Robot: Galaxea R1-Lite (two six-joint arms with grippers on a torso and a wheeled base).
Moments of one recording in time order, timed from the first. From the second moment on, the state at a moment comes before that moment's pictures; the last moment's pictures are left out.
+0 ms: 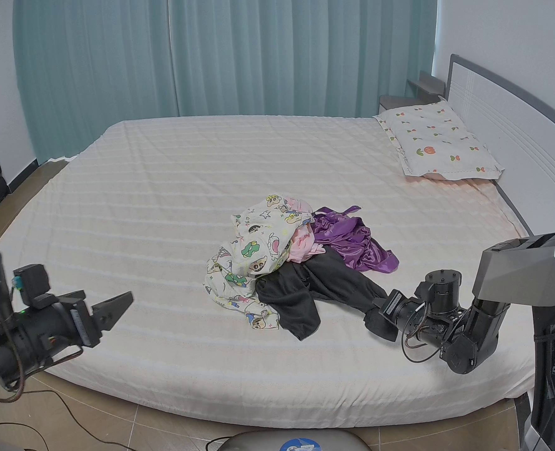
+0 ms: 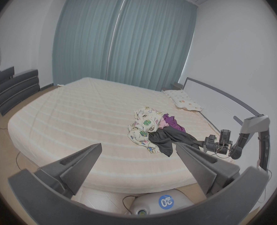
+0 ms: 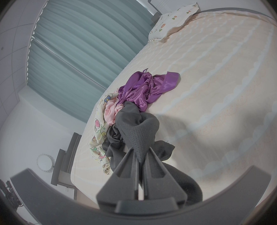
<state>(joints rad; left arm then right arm) -0.34 1.28 -0.37 -0.51 0.08 -0.31 0.34 2.39 -0.63 -1.35 0.04 0.87</state>
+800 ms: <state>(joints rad) -0.59 2.40 -1.14 -0.61 0.18 -0.57 0.35 2.42 -0.60 -1.44 0.04 0.91</state>
